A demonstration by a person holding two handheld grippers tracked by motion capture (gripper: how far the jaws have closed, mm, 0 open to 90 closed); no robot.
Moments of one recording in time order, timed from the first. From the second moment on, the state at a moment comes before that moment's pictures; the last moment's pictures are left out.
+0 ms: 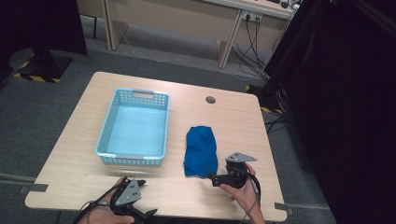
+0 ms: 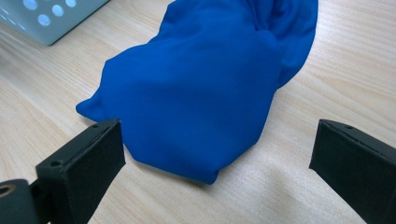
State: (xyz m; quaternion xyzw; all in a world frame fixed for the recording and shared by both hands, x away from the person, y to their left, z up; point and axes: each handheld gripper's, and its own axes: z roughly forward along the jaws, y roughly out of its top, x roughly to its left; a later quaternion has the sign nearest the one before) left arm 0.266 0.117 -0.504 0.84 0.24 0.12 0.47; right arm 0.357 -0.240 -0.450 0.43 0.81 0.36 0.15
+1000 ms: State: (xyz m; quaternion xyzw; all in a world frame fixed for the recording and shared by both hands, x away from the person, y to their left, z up) left arm 0.266 0.117 -0.504 0.84 0.24 0.12 0.47; right arm 0.377 -0.225 -0.443 0.43 0.81 0.37 0.15
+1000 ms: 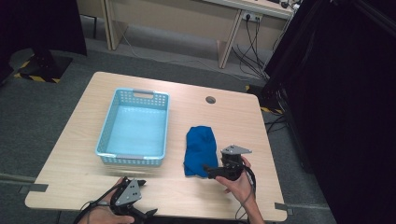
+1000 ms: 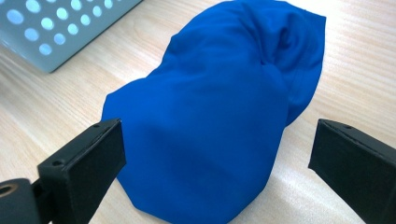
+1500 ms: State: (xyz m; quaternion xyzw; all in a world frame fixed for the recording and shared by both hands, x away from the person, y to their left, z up) left arm 0.267 0.117 -0.504 0.84 0.24 0.12 0.47; right arm 0.387 -0.219 -0.437 0.43 0.81 0.37 0.15
